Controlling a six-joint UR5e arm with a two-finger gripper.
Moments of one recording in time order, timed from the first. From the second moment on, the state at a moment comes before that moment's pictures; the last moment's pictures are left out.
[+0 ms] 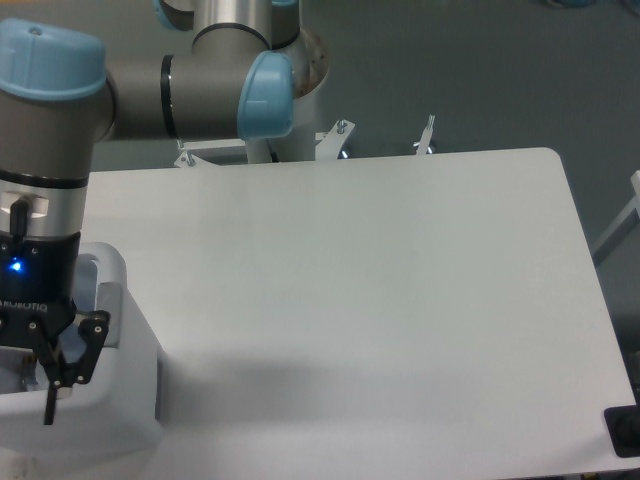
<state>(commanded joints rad) 2.03 -2.03 -1.11 -0.75 1.32 -0.14</state>
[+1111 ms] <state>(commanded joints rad) 2.31 -1.79 -1.27 -1.13 1.87 0.69</state>
